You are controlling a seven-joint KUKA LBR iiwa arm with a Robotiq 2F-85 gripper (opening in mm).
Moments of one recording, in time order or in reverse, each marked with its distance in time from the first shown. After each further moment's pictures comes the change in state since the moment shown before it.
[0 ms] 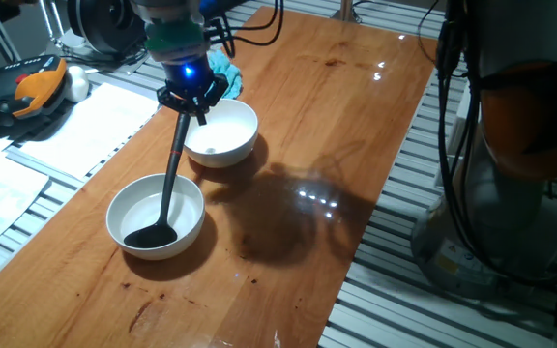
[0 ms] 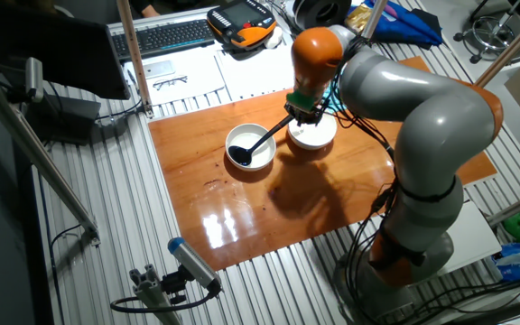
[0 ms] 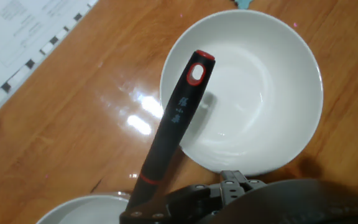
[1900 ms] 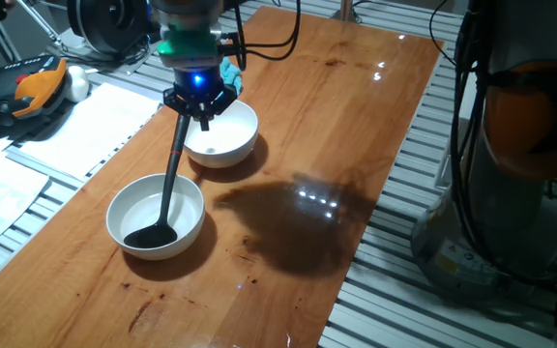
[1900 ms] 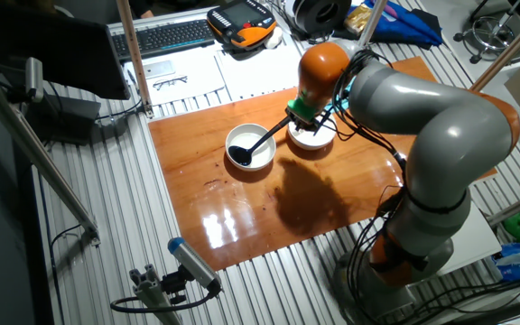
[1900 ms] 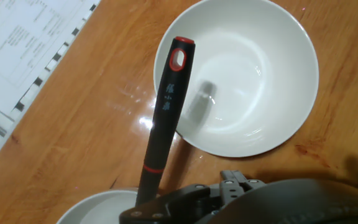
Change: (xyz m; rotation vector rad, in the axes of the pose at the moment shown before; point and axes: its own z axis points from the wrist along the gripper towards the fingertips) arm 0.018 -0.004 -0.003 -0.069 0.010 0.124
